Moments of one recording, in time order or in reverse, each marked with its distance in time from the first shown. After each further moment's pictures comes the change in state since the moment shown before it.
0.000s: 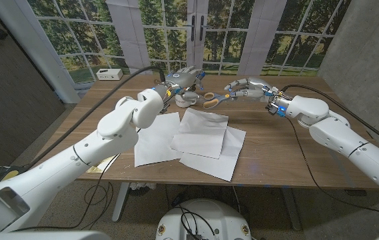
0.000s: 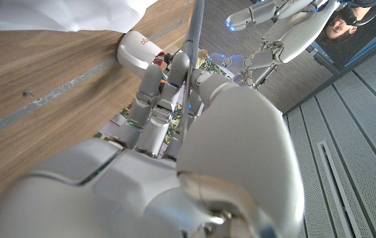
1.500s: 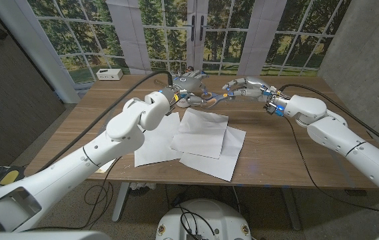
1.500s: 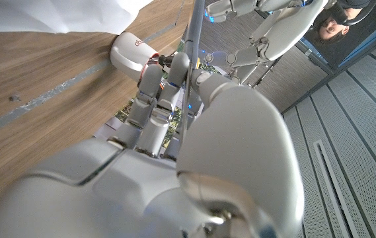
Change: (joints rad) left arm -0.005 -0.055 0.023 0.051 0.096 -0.049 -0.043; left_hand 0.005 0.005 -0.008 0.000 -0.007 -0.002 0.002 -0.007 -0.018 -0.004 0.004 0.000 0.000 0.000 0.000 0.000 0.000 0.000 0.000 0.005 0.000; right arm 0.012 0.014 -0.008 0.003 0.007 0.001 0.012; right_hand 0.000 0.000 0.000 0.000 -0.008 0.000 0.000 0.000 -0.005 0.000 0.000 0.000 0.000 -0.002 0.002 0.002 0.000 0.000 0.000 0.000 0.000
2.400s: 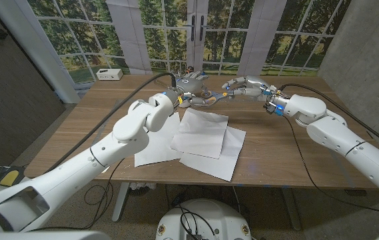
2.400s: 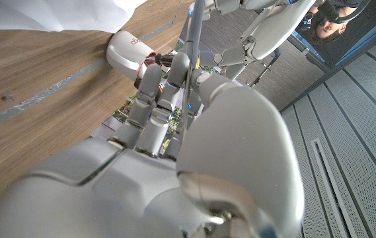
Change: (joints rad) left arm -0.009 -0.033 0.027 0.035 0.068 0.000 -0.001; left_hand 0.000 0.000 -0.004 0.004 -0.004 0.000 0.000 0.000 -0.005 0.009 0.002 0.008 0.000 0.000 0.000 0.000 0.000 0.009 -0.009 0.000 0.000; right arm 0.000 0.003 0.002 -0.005 0.006 0.001 0.000; right_hand 0.000 0.000 0.000 0.000 -0.003 0.000 0.000 0.000 0.000 0.000 0.000 0.000 0.003 0.000 0.000 0.000 0.000 0.000 0.000 0.000 0.000
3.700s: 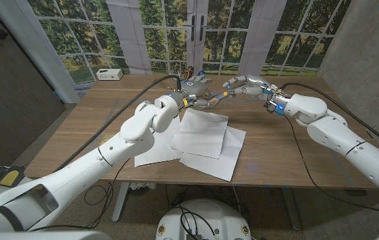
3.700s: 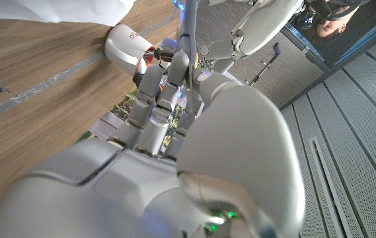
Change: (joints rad) left arm -0.025 -0.047 0.040 0.056 0.021 0.003 0.002; left_hand -0.103 -0.092 -0.097 0.028 0.003 0.013 0.001 0.002 -0.014 0.026 -0.018 0.008 0.002 0.000 -0.018 0.007 0.002 0.025 -0.018 0.004 0.000; right arm 0.000 0.002 0.005 0.002 -0.006 0.012 -0.008; right_hand -0.001 -0.001 0.002 -0.002 -0.005 0.000 0.000 0.000 -0.005 0.000 0.000 0.000 0.000 -0.002 0.002 0.000 0.000 0.000 0.000 0.000 0.000
